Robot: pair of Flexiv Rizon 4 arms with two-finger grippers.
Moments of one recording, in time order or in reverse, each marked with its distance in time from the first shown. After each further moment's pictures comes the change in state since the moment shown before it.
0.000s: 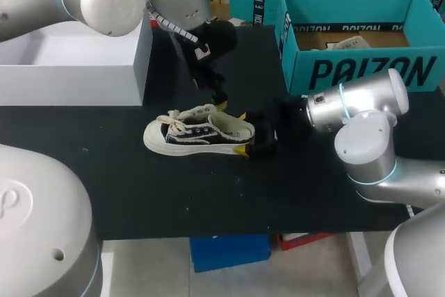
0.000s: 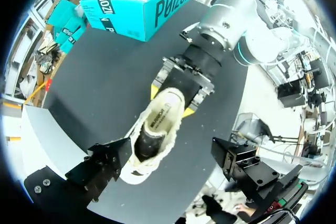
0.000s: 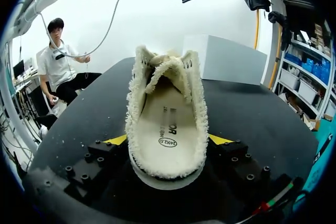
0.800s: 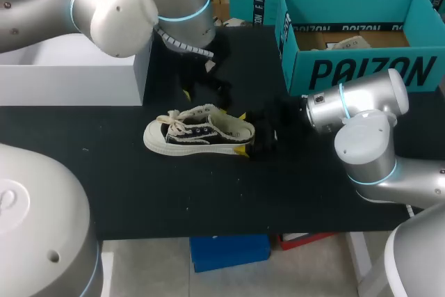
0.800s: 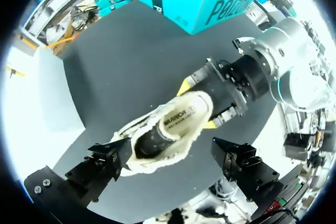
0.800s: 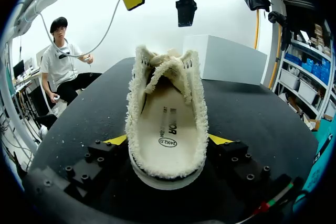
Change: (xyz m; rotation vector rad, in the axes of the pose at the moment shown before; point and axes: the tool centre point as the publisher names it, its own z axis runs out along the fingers) left arm -0.019 0.006 0.037 0.008 -0.136 -0.439; right arm 0.000 0.000 0.000 0.000 0.000 0.000
